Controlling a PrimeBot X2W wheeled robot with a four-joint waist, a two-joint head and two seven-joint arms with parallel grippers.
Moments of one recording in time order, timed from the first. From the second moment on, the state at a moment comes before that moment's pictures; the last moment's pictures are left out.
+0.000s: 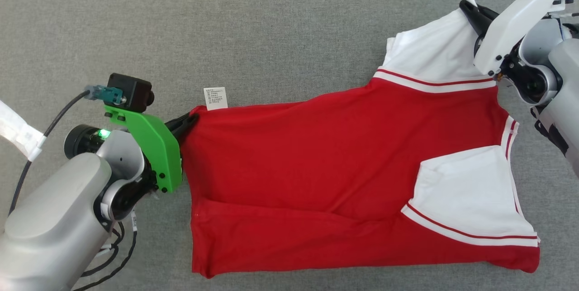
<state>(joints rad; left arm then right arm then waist) -0.74 0.58 -0.89 0.28 -1.08 0.02 0.30 -1.07 -0.51 0.81 0.80 1.09 0.13 0.11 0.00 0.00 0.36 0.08</state>
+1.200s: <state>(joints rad) -0.76 0.57 -0.93 0.55 -1.24 -0.12 0.49 -0.97 -0.68 1.05 0.54 1.34 0.13 0.24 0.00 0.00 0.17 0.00</state>
